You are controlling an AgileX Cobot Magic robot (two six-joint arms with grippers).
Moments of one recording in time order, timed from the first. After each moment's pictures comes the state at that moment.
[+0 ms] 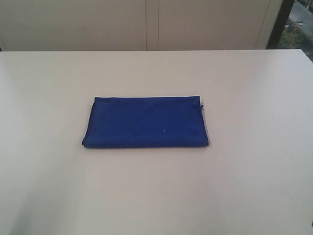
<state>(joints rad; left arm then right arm) -0.01 0.02 -0.02 -0.23 0.52 0.31 0.08 0.01 0.00 0.07 0.35 -0.04</state>
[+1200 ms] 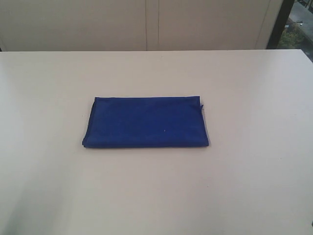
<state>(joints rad) -0.01 0.00 0.02 -0.16 0.47 0.16 0.08 0.01 0.00 0.07 0.35 -0.04</state>
